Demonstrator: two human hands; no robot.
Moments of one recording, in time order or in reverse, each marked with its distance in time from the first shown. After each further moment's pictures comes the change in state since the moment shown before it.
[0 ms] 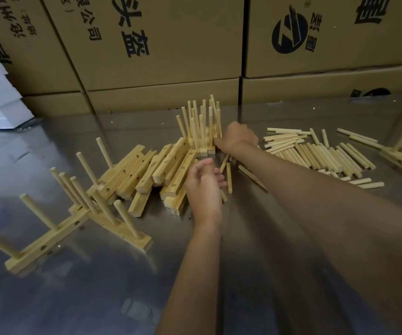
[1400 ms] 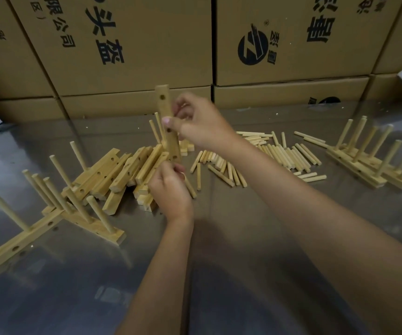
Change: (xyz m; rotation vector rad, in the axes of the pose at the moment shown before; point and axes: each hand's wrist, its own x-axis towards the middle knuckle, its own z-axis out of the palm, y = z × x) left_hand -0.032 0.016 0.002 0.003 0.112 0.243; right_hand -0.106 -0.024 -0.103 0.676 -0.114 -0.457
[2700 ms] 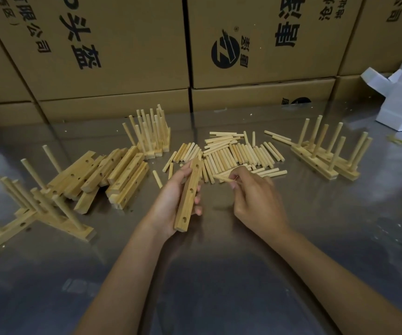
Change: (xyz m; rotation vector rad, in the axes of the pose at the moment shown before) left_hand -0.037 0.012 0.009 -0.040 -0.773 -0.610; right_hand -0.163 0.104 -0.064 -0.648 0.273 -0.004
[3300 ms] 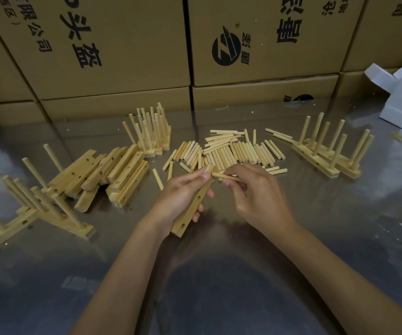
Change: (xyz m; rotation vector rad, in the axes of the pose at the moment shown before) left_hand -0.014 0.005 0.008 0.429 0.000 0.066; right_hand 0.002 -0.008 -0.019 0.119 0.065 -0.098
